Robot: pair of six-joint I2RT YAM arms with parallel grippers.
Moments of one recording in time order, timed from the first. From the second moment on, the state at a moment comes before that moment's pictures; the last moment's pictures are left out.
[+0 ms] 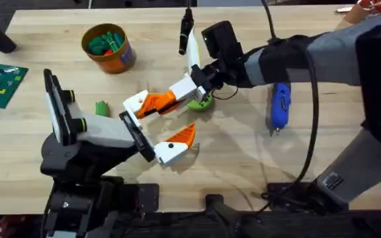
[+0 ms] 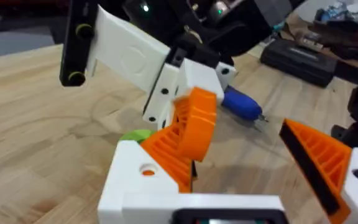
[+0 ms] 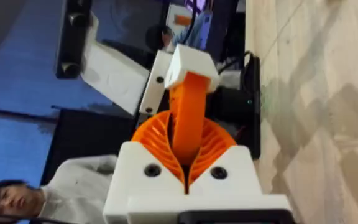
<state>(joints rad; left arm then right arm) -0.07 0.01 0.02 -0.11 0.91 -0.11 0.59 1.95 1.06 0.14 -1.56 0.57</state>
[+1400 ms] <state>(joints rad) -0.03 0.01 0.03 -0.12 0.83 -0.13 0.67 1.81 1.05 0.18 -1.15 0.76</state>
